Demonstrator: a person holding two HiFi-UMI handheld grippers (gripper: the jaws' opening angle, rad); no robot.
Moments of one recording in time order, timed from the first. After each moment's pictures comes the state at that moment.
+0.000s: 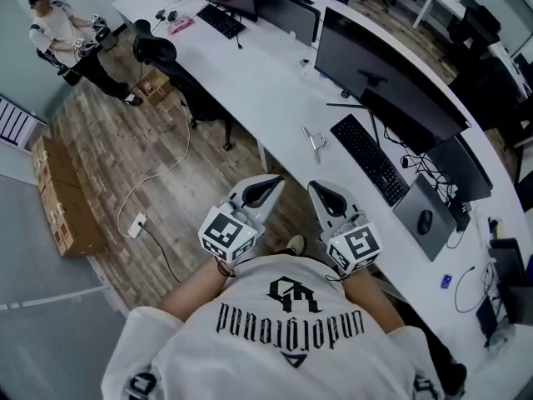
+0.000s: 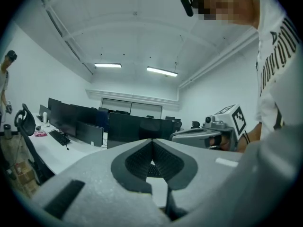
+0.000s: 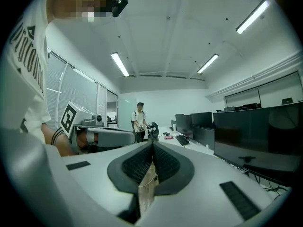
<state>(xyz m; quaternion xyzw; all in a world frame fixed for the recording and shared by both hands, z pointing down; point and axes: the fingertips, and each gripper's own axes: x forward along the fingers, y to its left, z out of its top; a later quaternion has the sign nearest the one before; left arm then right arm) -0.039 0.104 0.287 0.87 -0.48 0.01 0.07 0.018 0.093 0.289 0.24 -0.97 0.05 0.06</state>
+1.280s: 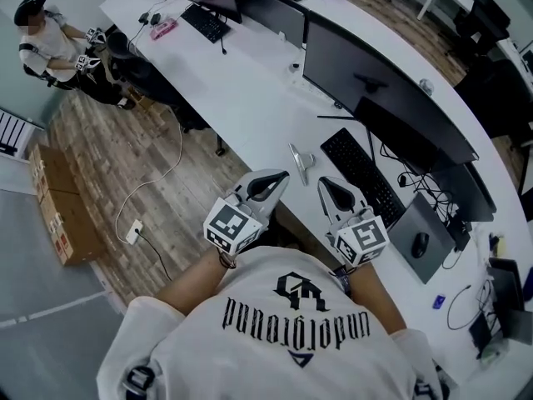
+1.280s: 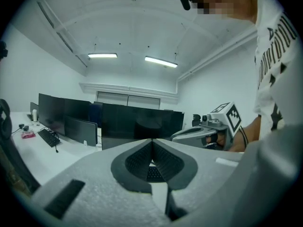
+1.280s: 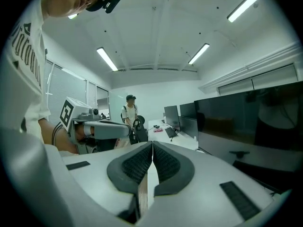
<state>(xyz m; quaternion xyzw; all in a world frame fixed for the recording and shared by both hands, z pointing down) -0.009 -0.054 0.323 0.88 -0.46 0.05 0.08 0.060 -0.071 0.338 0.26 -0.96 0.08 0.09</state>
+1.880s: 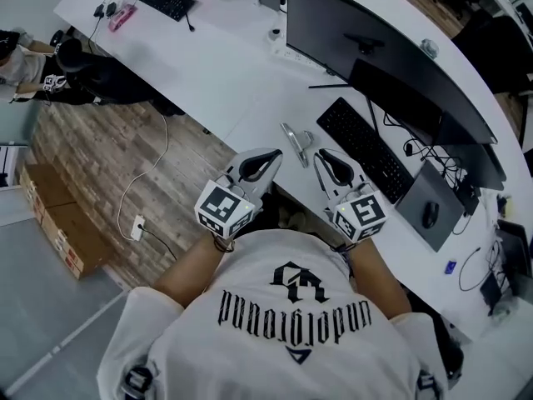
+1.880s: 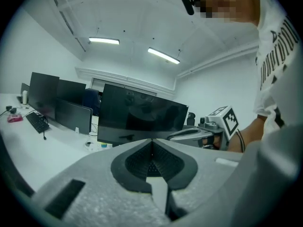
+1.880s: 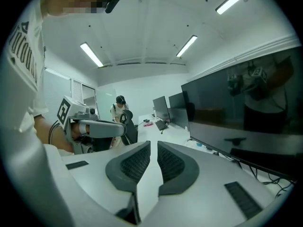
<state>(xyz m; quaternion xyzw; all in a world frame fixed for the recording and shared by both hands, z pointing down) -0.034 -0.126 0.382 0.90 -0.41 0.06 0.14 0.041 -0.142 0.401 0.31 -0.93 0.14 0.11</state>
